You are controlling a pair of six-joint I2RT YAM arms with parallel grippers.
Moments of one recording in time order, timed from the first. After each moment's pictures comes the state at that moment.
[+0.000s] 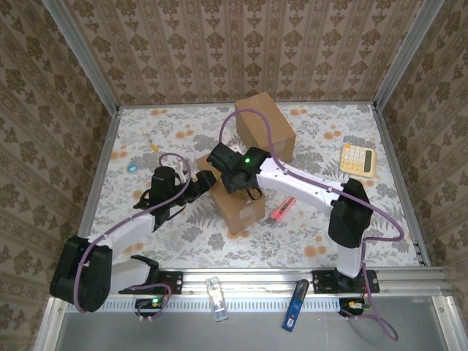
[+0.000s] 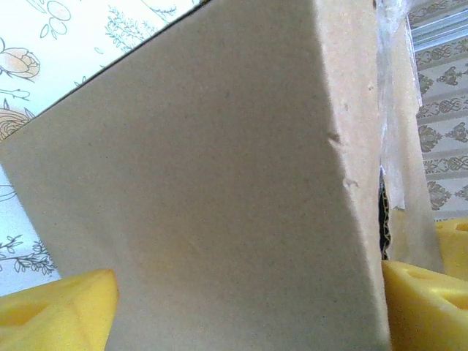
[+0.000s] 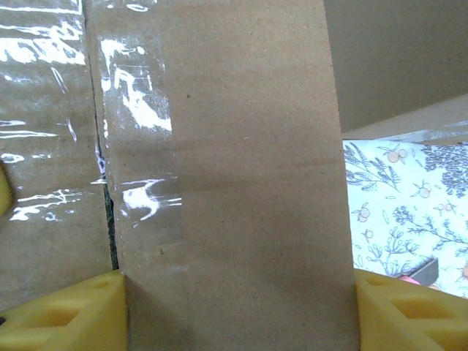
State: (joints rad) left arm -0.41 1.17 0.44 0.22 0.47 -0.92; right arm 0.91 1.87 1.71 -1.05 0.43 0.46
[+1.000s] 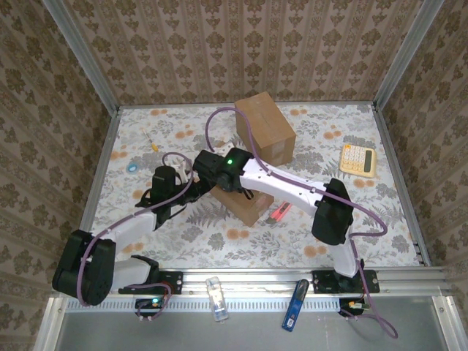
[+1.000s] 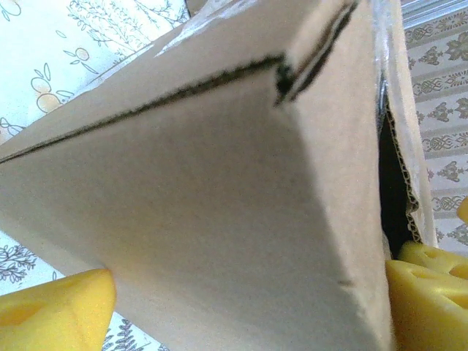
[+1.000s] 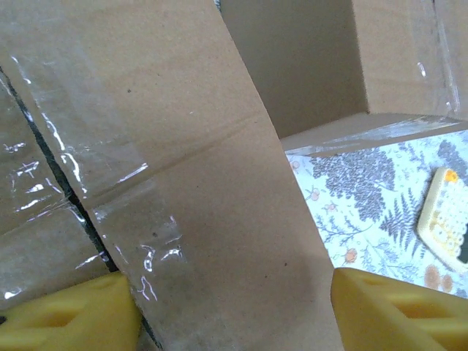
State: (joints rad) left arm -0.40 1.22 0.45 0.28 0.54 -0.90; right arm 0.98 2.01 1.91 -1.30 0.73 0.53
